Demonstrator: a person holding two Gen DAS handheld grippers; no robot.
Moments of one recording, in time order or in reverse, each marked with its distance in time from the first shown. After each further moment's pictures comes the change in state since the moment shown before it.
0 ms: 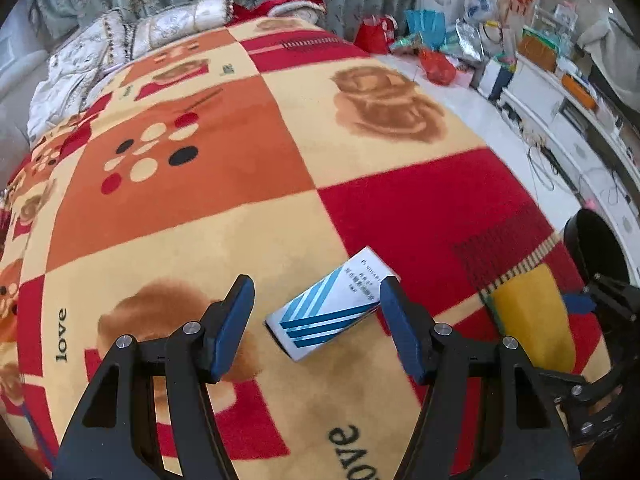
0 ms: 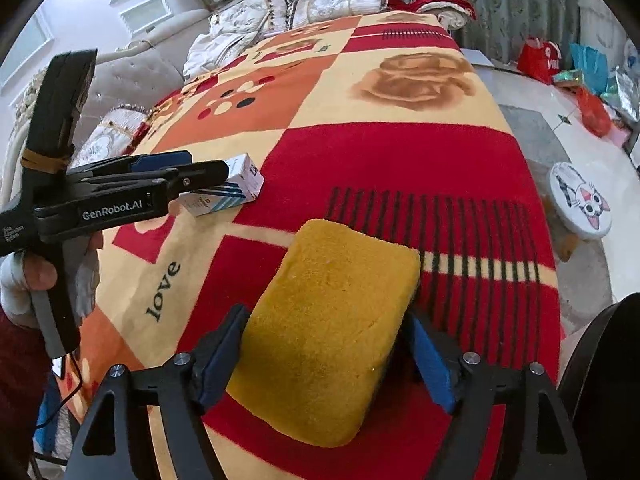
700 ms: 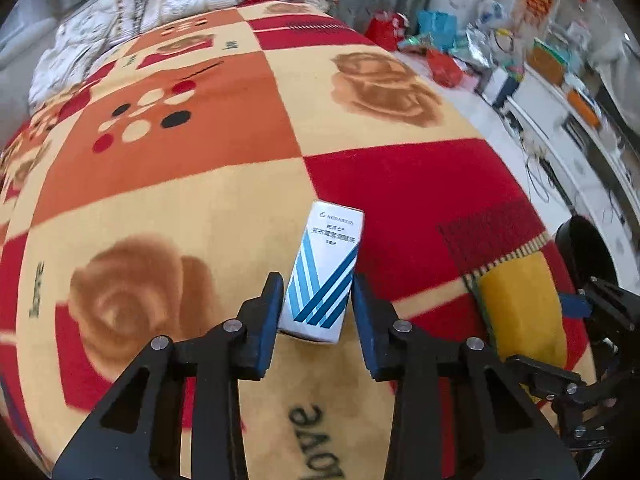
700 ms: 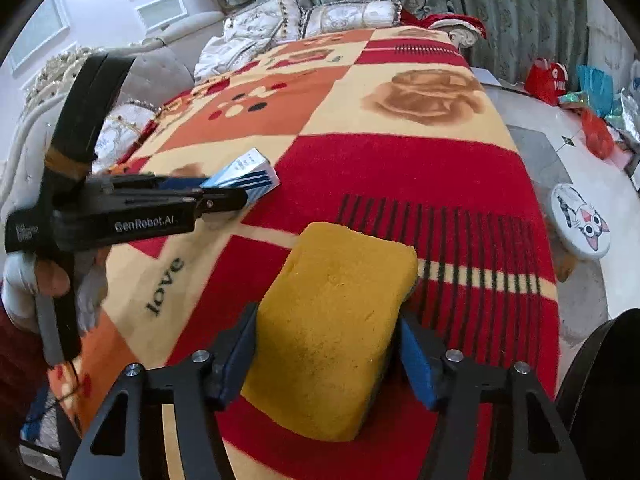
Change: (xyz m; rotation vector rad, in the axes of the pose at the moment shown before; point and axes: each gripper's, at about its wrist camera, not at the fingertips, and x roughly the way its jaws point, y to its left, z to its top) left arm -0.003 -0.011 -0.021 -0.125 0.014 -0.016; right arm -0.014 0.005 -0.007 -0.070 -0.069 0.002
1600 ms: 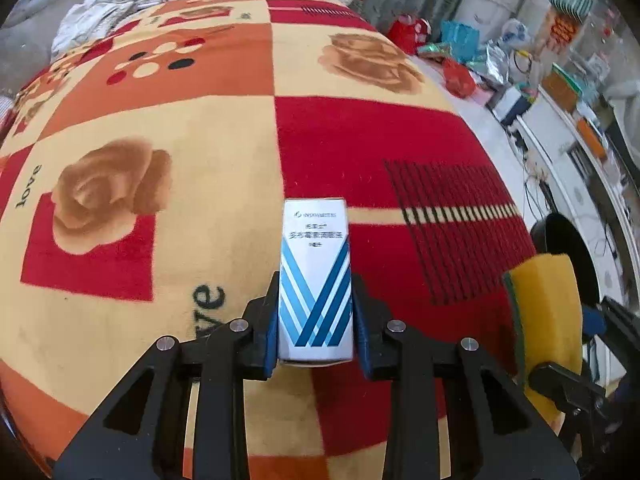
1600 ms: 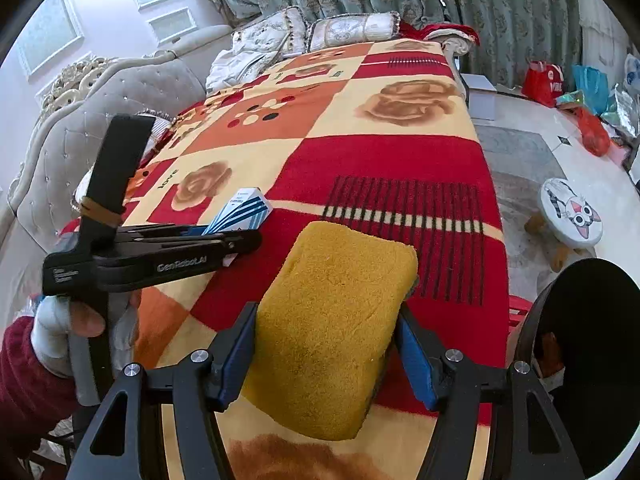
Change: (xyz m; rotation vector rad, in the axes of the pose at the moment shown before) left arm -0.016 -0.043 -0.053 -0.143 0.014 -0.013; right arm -0.057 -0.008 -0.038 0.012 -0.027 0.021
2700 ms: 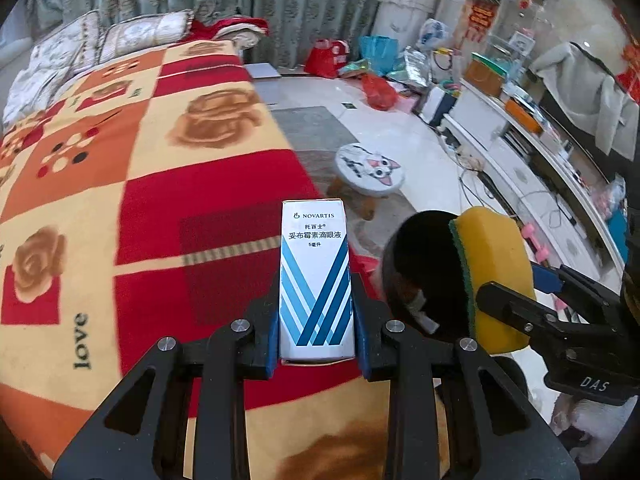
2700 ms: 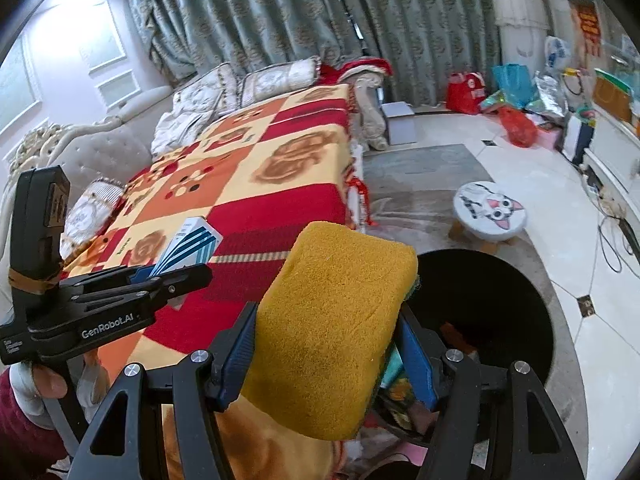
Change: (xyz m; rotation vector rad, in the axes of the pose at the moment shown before) left arm -0.054 -0.156 0.000 0.202 -0.106 -0.159; right arm -0.106 -0.095 -0.026 0.180 -0.167 -0.166
